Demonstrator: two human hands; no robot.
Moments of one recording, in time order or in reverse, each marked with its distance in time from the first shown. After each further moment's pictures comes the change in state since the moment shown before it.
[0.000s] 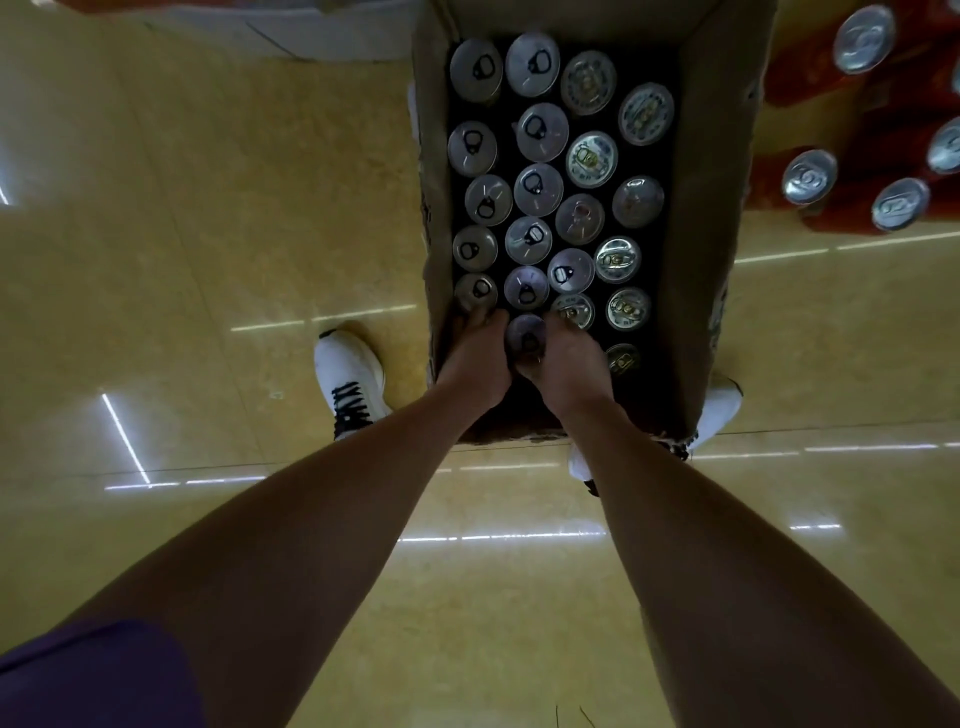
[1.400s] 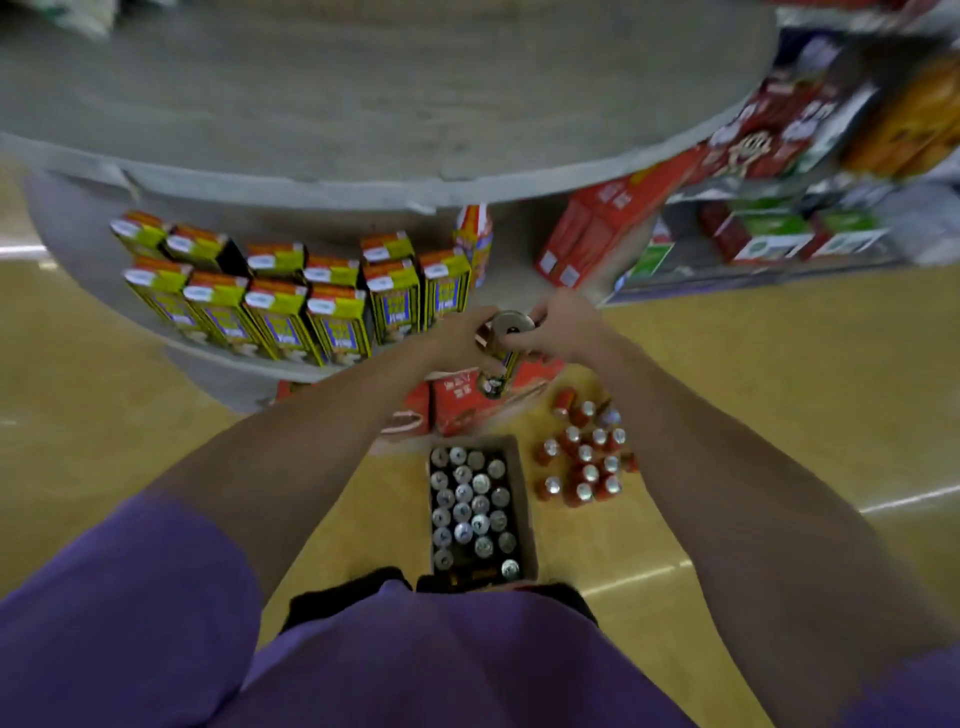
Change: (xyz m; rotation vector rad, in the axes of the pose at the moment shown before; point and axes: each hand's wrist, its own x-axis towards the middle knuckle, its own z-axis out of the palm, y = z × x) left_hand -0.425 0.255 -0.580 -0.100 0.102 0.665; right_hand -0.468 -0.366 -0.547 -0.073 0.425 -0.280
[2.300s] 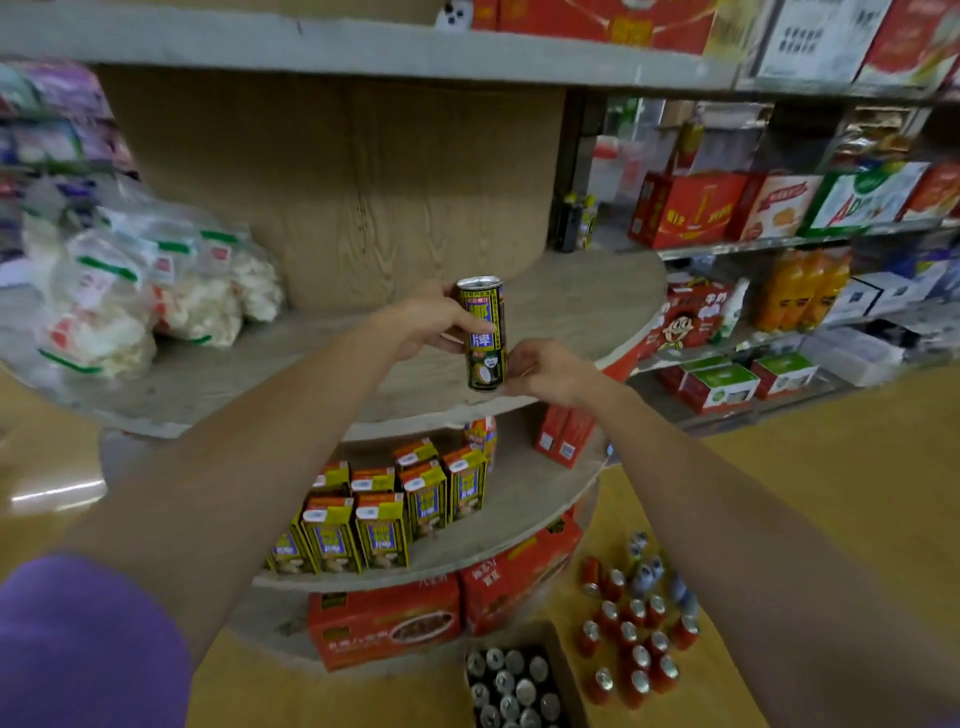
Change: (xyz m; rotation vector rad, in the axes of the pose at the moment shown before) left_hand -0.095 0.181 -0.240 -0.368 0.252 0.145; right_hand -0.026 -0.139 -0.131 0.263 0.209 -0.190
